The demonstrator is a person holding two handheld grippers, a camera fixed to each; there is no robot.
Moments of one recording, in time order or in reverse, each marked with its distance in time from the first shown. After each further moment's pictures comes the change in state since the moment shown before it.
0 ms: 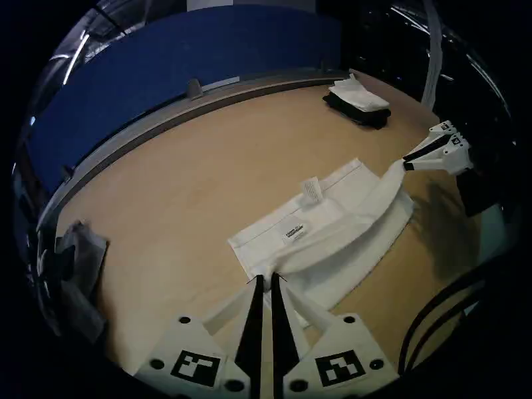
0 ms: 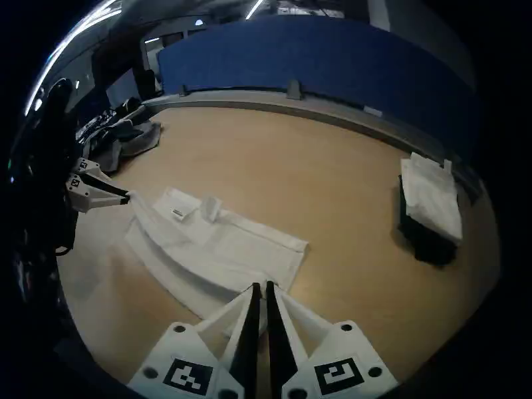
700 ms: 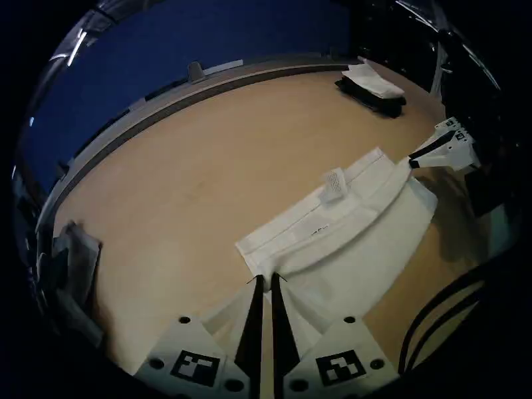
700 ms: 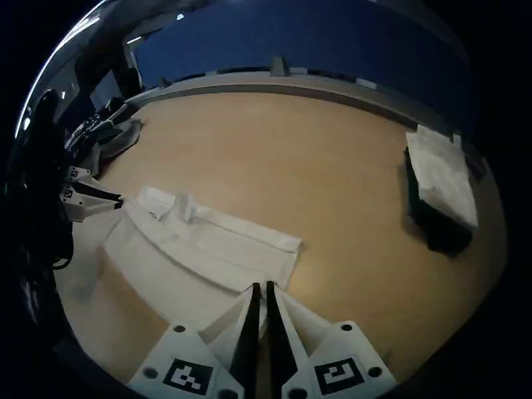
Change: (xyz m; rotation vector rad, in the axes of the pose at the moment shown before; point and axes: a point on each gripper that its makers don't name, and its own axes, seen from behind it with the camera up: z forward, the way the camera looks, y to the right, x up) left arm -0.005 -0.018 0.042 0.019 -0.061 -0.001; right arm -0.008 0.020 0.039 -0.012 -0.079 0.082
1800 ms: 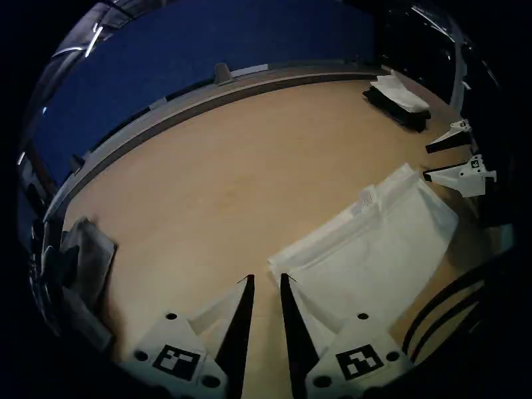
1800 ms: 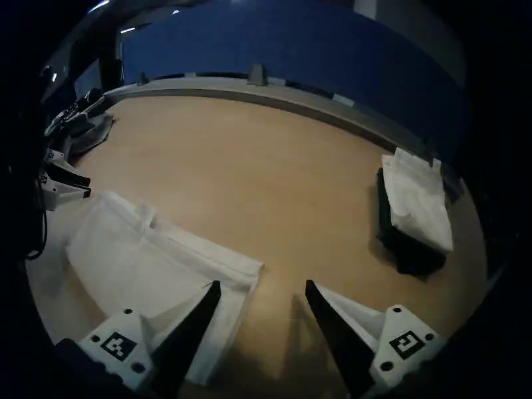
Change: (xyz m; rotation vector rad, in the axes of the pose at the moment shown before) left arm 0.014 -0.035 0.007 0.096 0.026 -0.056; right arm 0.026 0.037 0.010 -0.211 0.066 -0.065
